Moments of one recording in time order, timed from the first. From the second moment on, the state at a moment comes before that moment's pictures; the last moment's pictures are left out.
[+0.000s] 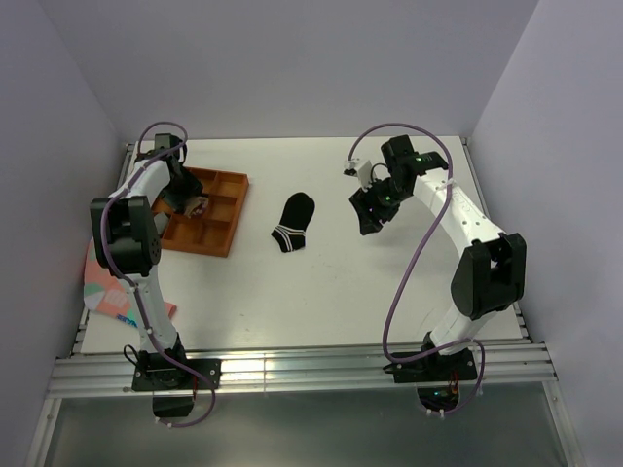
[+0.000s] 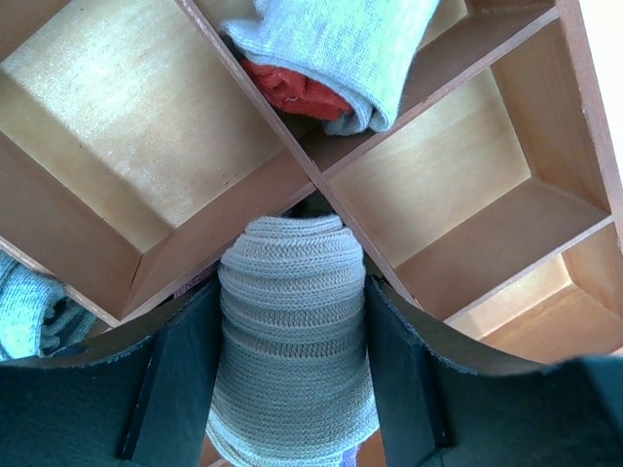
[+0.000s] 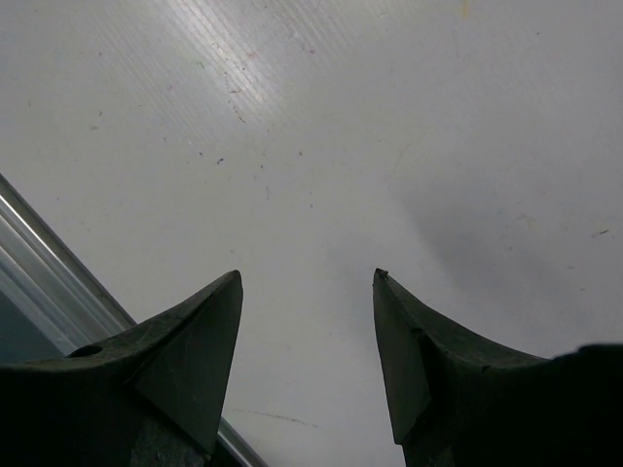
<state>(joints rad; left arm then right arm) 0.05 2.09 1.66 -0.70 -0.14 -0.76 0.26 1.66 1.48 -1.06 -0.45 -0.53</state>
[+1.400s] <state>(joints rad) 0.04 1.90 1.48 -0.62 -0.08 -0.75 0.26 1.64 1.46 -1.06 -0.46 -0.54</state>
